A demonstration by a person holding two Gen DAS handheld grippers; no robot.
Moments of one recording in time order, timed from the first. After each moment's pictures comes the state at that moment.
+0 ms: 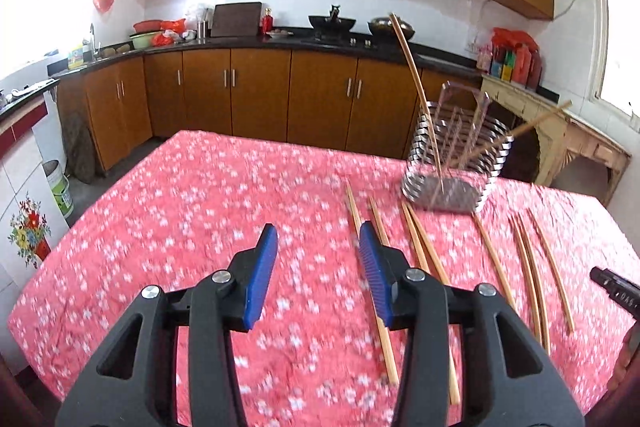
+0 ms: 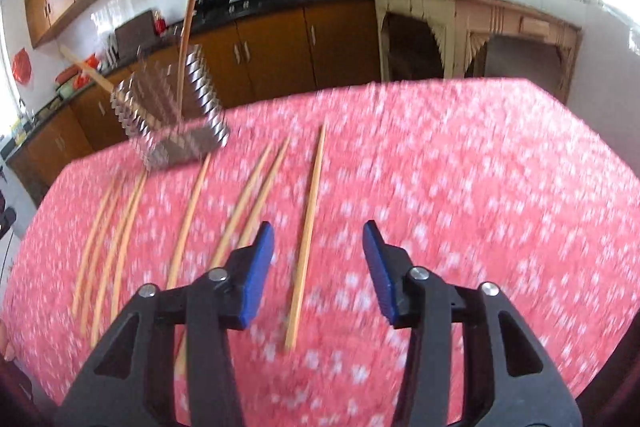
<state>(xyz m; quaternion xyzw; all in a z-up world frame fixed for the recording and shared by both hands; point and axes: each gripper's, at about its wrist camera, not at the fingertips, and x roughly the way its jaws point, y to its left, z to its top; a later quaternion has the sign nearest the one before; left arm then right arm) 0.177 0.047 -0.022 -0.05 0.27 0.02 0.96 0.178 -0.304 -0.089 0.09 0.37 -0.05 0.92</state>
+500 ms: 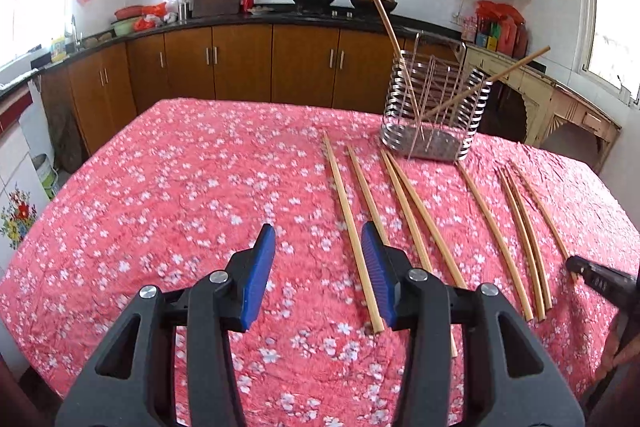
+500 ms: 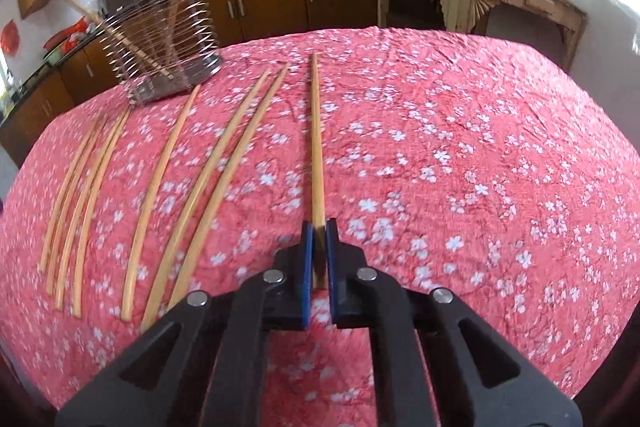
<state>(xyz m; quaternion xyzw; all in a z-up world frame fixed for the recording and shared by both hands) 0.163 0.029 -0.058 -0.04 0.31 -0.01 0.95 0.191 -0.303 -0.124 0.09 0.42 -0.09 0.90</state>
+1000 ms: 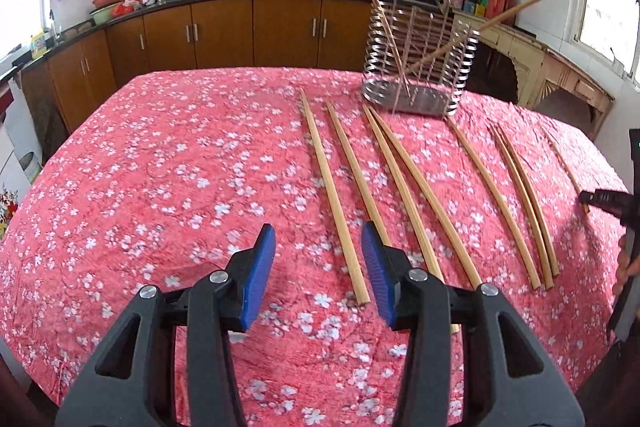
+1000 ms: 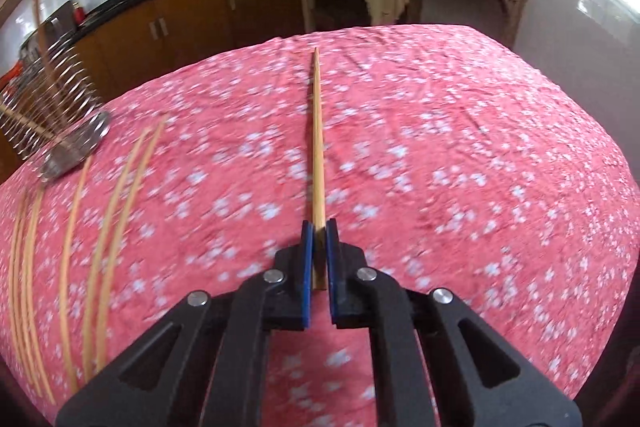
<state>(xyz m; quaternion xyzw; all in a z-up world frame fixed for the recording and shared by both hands) 0.169 0.009 -0.086 -0.01 0.36 -0.04 0.93 0.229 -0.382 -0.126 0.12 0.42 -0.20 0.88</state>
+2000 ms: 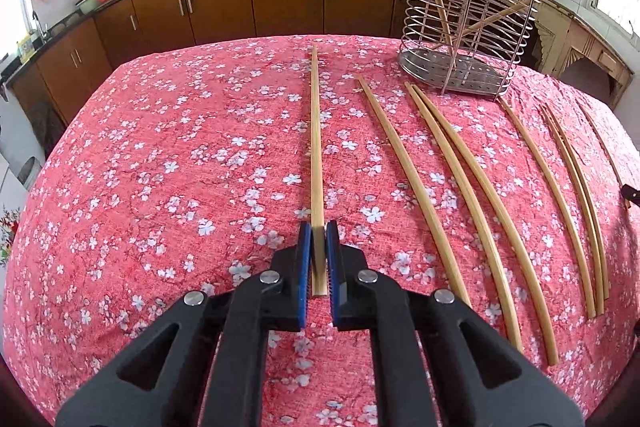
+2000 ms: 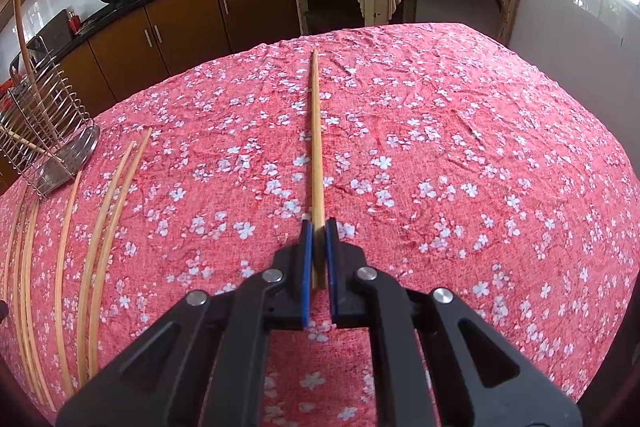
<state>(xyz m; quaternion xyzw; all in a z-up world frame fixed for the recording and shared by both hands) 0.242 0.025 -0.101 0.02 0.43 -0.03 0.90 0.236 -0.394 -0.129 0.13 0.42 -0.19 0.88</state>
